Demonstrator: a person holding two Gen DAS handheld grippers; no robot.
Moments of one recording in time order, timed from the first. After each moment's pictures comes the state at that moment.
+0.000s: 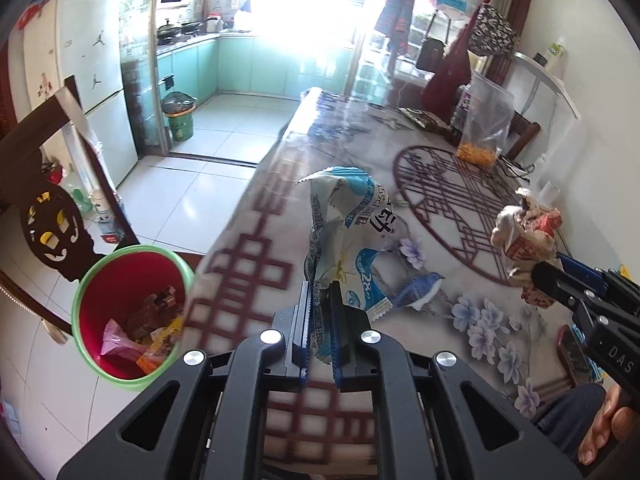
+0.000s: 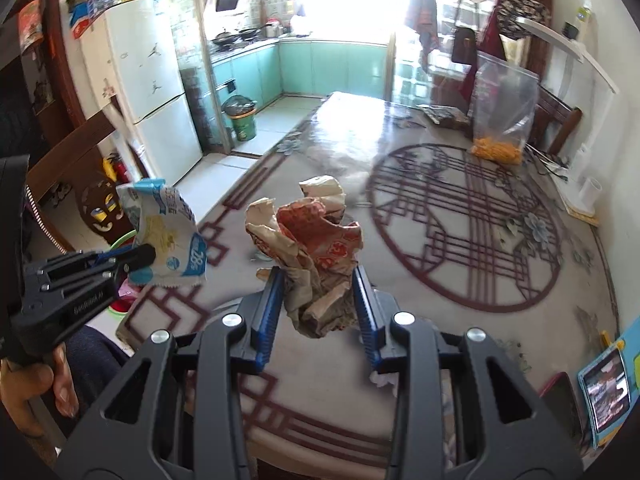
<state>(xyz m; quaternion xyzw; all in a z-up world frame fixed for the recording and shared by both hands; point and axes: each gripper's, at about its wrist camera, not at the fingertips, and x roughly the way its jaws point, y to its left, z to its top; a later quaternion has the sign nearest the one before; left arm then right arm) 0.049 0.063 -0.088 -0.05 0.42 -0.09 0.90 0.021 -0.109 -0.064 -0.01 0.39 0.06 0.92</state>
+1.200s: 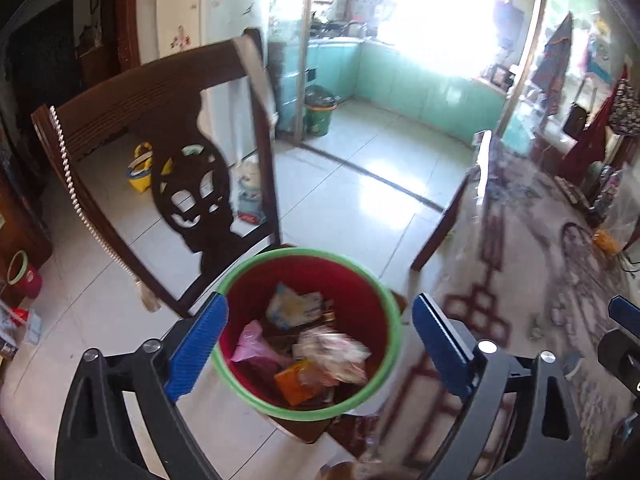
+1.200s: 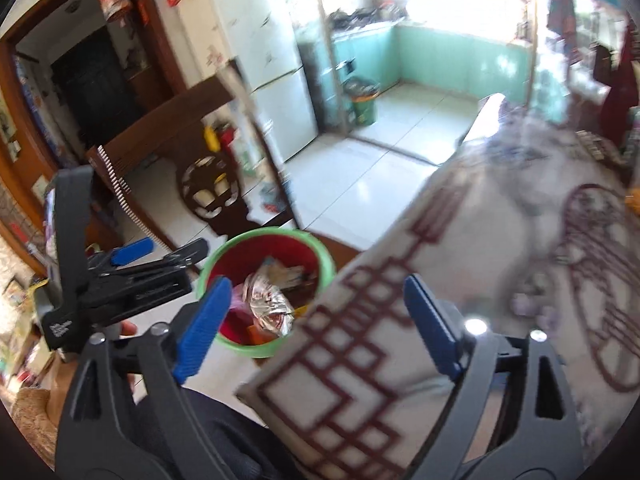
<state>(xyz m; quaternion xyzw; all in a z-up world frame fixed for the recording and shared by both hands) 0.072 0.241 -0.115 -0.11 0.40 0.12 0.90 0.092 0.054 -0.079 -0.01 0.40 0.24 0.89</state>
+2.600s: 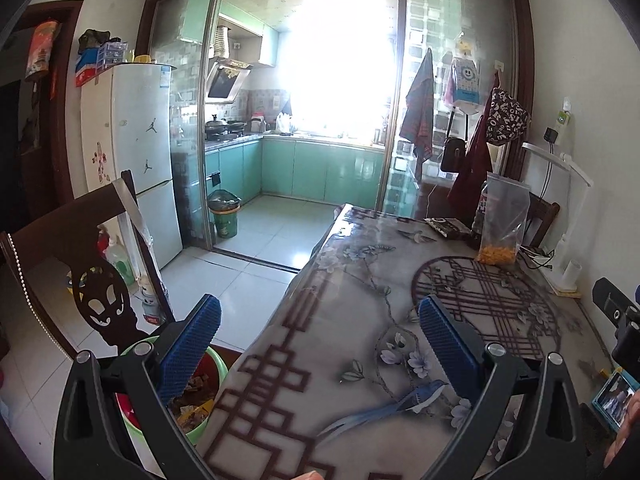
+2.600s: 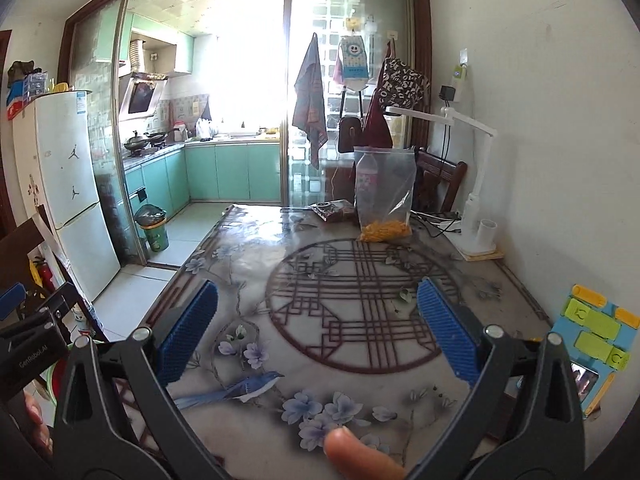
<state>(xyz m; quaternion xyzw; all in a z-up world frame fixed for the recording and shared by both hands) 0.017 0.029 -0.019 -0.04 0.23 0.00 0.97 -0.022 -0.157 -0.002 0.01 0.20 -0.13 0.97</state>
